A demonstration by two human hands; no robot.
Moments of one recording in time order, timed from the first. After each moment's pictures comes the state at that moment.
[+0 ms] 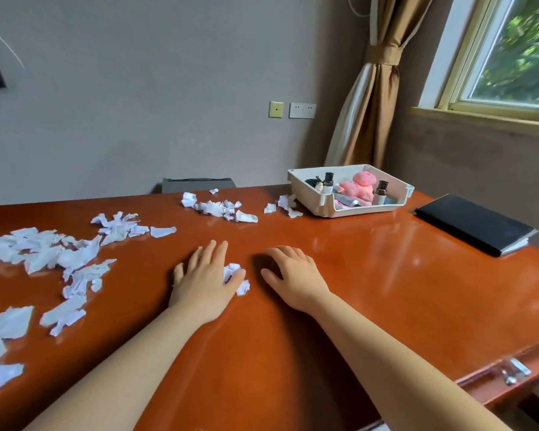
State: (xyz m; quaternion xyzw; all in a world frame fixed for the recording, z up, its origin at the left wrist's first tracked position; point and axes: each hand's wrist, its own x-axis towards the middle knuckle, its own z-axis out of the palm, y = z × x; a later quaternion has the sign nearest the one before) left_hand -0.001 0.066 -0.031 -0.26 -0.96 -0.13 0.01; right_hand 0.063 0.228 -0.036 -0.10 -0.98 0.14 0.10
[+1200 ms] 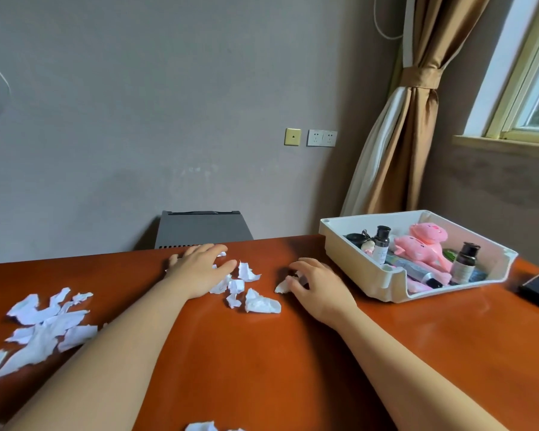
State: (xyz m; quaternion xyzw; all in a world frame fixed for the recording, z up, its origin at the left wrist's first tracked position) left_hand -0.266 0.154 -0.032 -0.27 -0.95 -0.15 0.01; right_hand -0.128 0.341 -0.039 -0.14 -0.96 0.17 0.15
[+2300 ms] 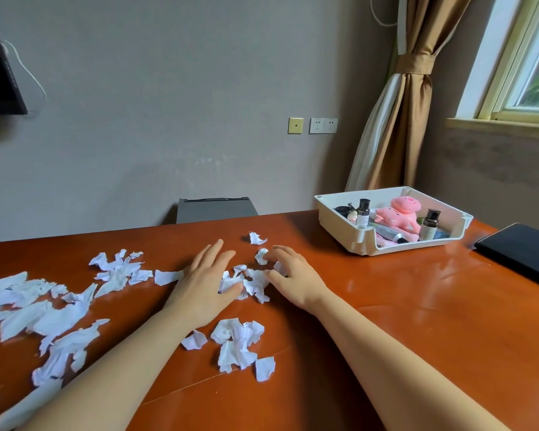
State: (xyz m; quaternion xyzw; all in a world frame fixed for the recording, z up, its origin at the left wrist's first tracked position) left_hand -0.120 0.080 -0.027 -0.32 -0.93 -0.15 0.04; right_hand -0.061 0.262 -0.034 -0.06 -0.95 0.28 0.14
